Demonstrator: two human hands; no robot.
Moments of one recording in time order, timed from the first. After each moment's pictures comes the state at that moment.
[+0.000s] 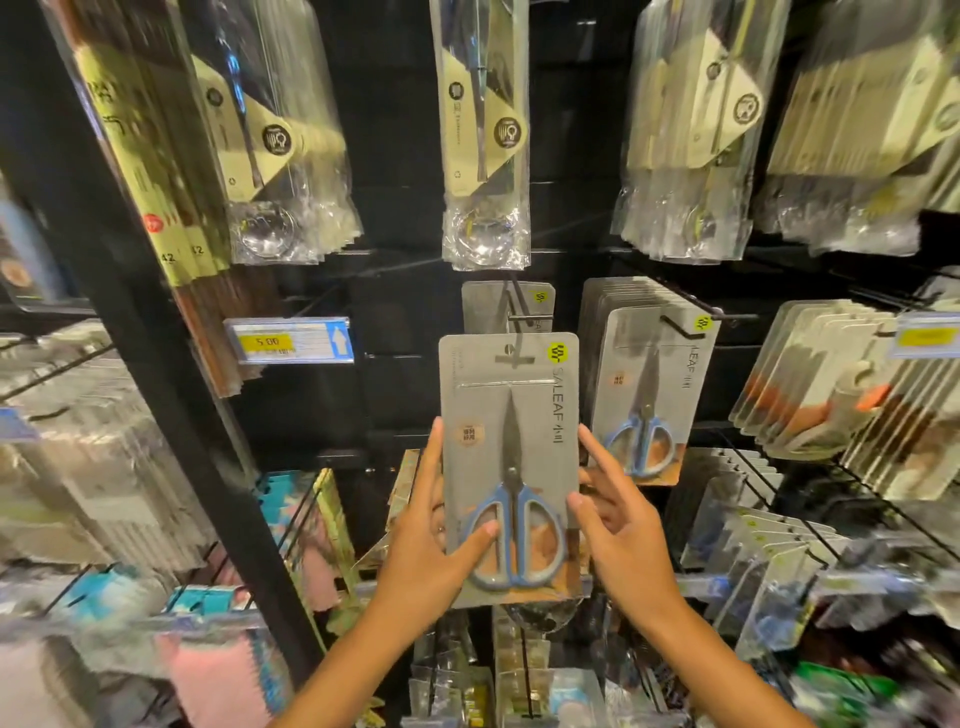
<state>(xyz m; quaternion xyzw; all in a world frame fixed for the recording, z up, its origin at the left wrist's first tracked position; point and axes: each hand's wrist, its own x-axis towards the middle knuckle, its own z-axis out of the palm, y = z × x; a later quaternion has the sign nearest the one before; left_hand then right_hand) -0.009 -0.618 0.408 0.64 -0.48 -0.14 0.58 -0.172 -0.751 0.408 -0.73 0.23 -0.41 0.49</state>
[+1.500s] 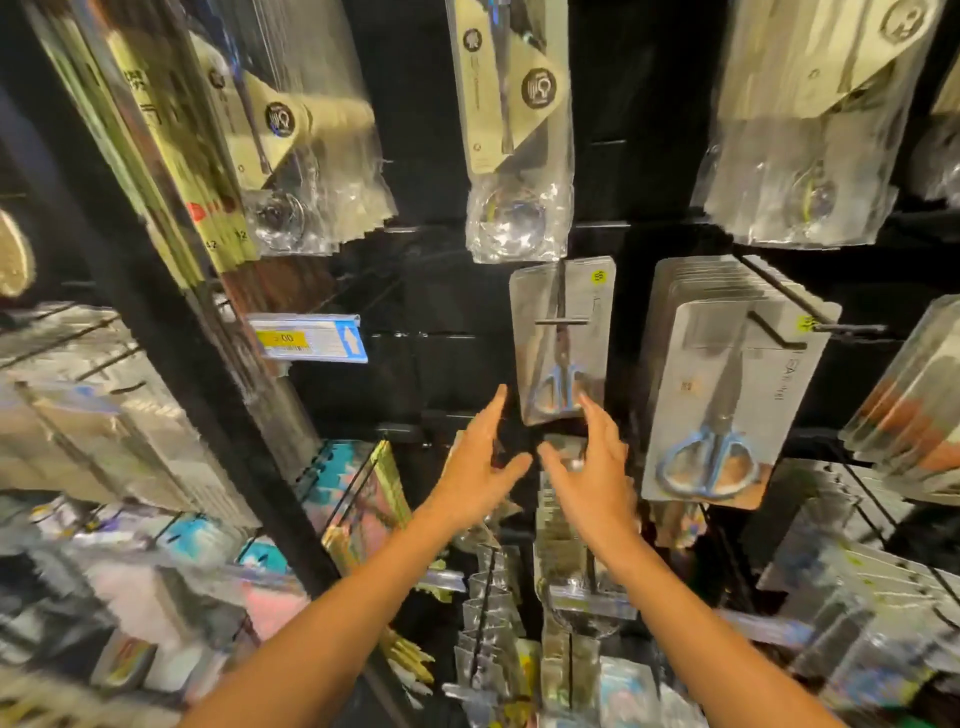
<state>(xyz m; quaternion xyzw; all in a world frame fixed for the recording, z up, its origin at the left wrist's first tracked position) 0.064 -0.718 0.399 0.76 -0.48 -0.13 0.42 -0.063 -0.828 0.377 -0.79 0.29 -0.37 0.39</state>
